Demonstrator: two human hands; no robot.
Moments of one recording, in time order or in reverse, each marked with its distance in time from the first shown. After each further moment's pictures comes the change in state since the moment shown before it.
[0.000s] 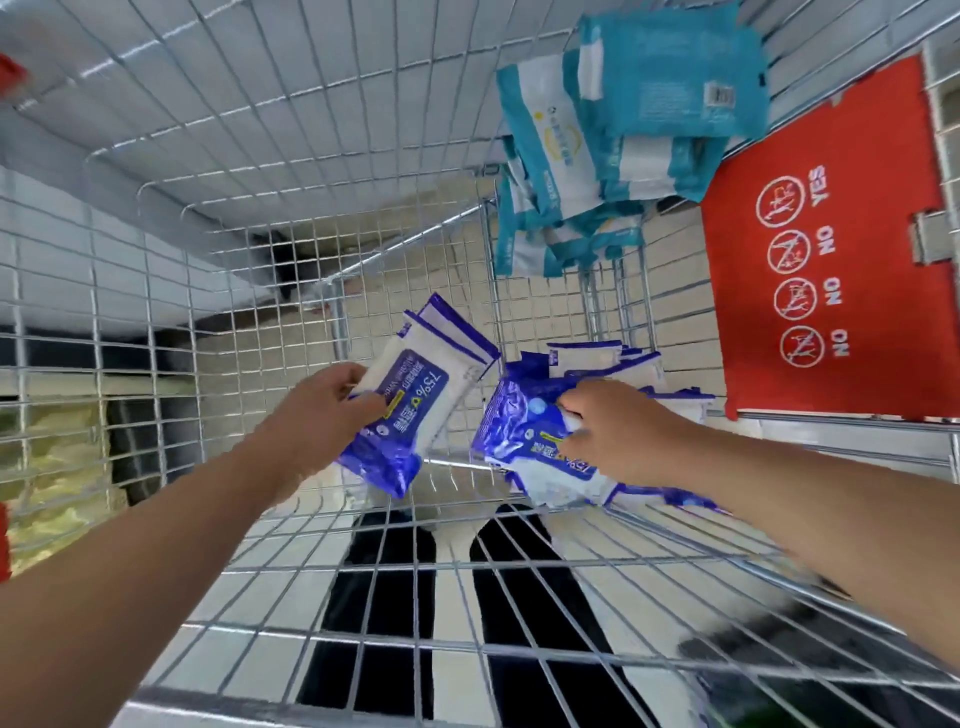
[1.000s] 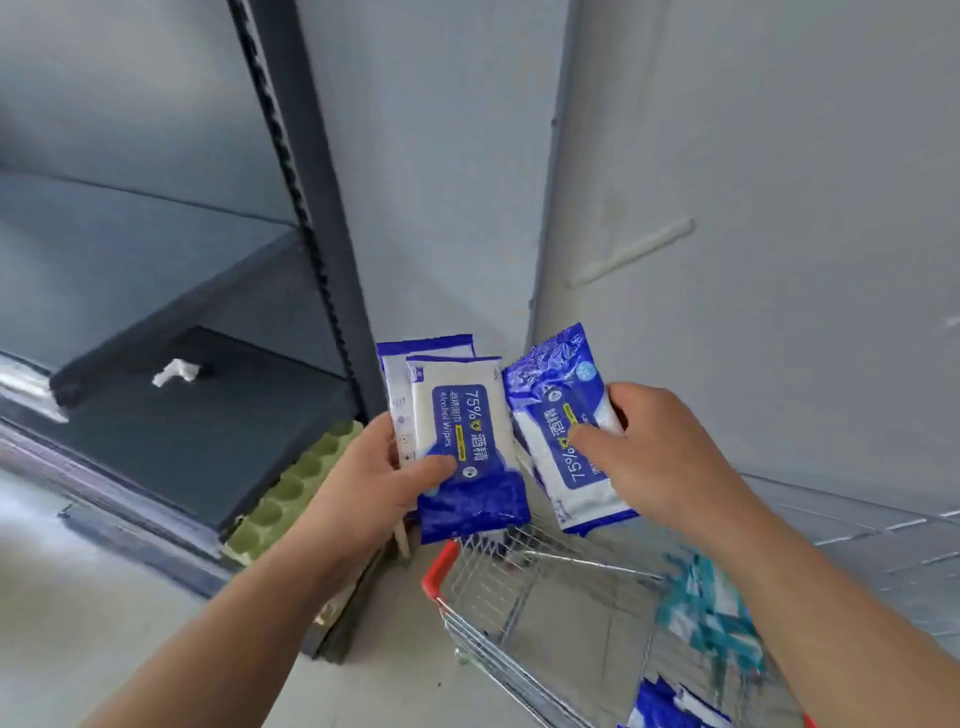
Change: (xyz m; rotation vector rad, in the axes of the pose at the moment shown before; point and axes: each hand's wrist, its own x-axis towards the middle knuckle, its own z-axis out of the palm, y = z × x) left_hand -0.455 0.043 -0.147 -0.664 0.639 0.533; right_hand -0.314 -0.371 -0.176 0.129 0.605 -0.640
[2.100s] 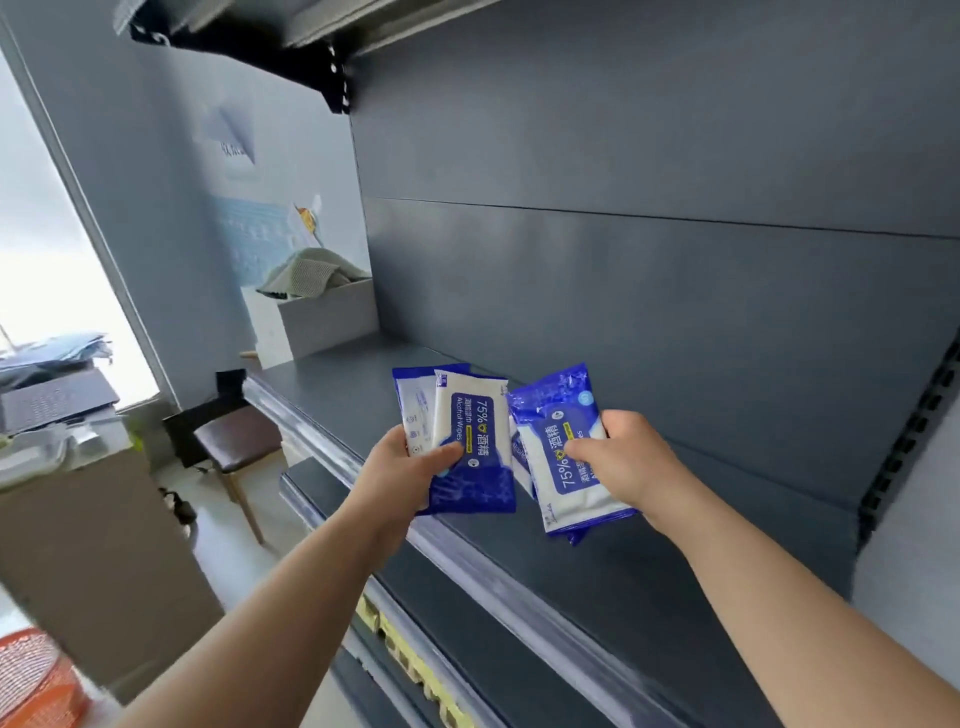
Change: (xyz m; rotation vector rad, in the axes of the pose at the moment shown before) left_hand 0.093 0.100 -0.579 -0.238 0.499 0.140; right_hand 0.193 -0.495 0.348 0.273 -0.244 -0.155
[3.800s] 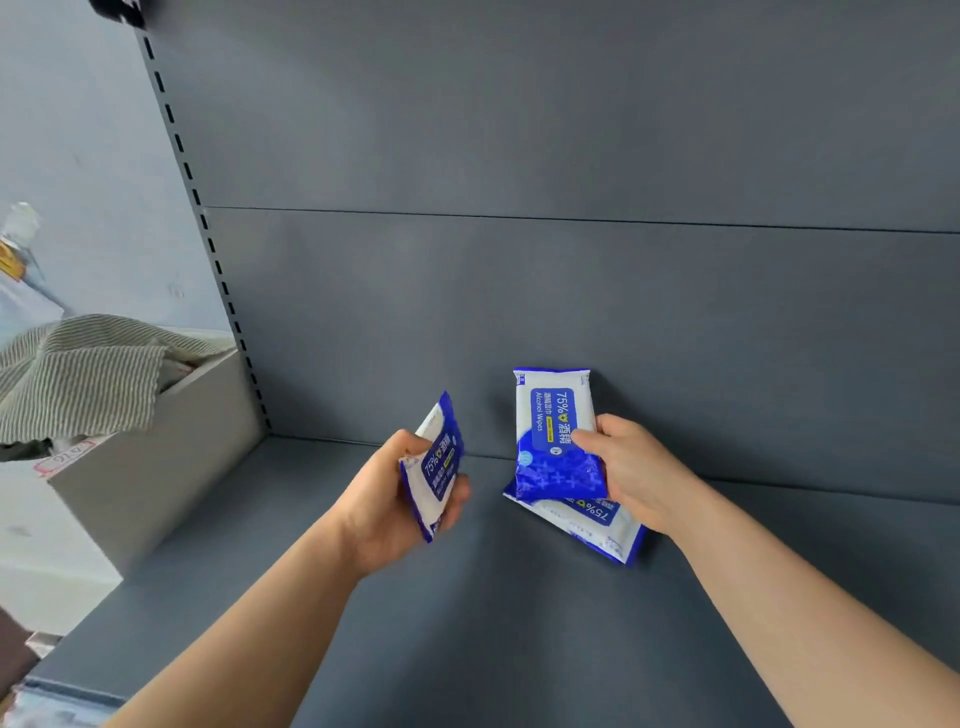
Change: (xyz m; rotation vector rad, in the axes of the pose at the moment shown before) left_hand 0.398 0.040 -0.094 -0.250 -0.789 -0.494; right_hand 0.267 -0.051 0.157 0.435 0.392 0.302
